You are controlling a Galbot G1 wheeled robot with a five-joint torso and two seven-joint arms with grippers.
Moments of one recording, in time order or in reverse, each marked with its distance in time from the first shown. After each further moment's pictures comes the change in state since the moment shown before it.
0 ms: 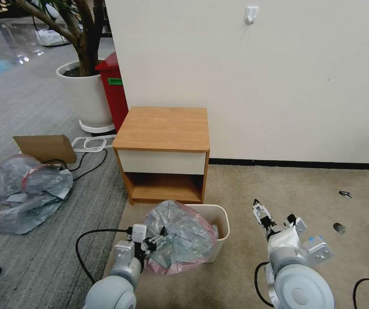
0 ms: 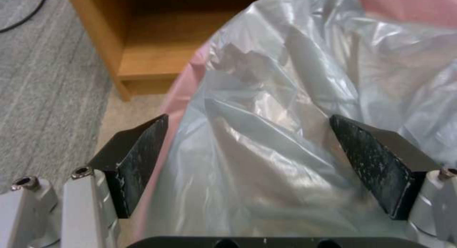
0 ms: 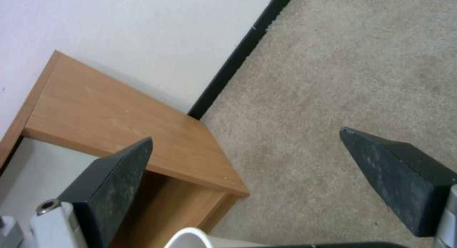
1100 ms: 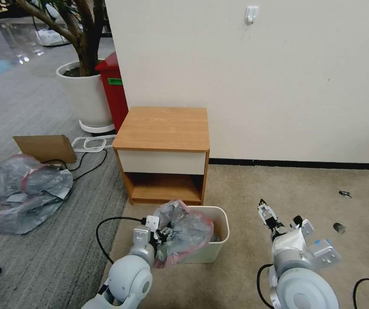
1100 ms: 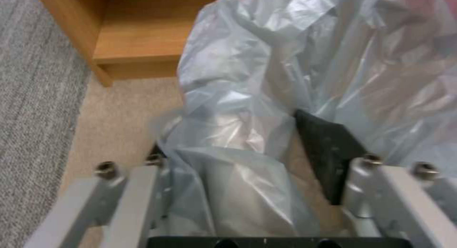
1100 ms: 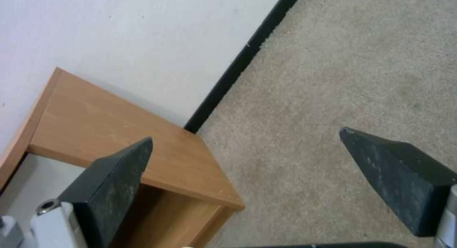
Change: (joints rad) left arm -0.156 -0.010 0.117 0.099 -0.098 0.119 -0.145; right arm -0.033 0.018 0.015 0.045 -0.049 0.006 0.019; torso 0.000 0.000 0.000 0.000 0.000
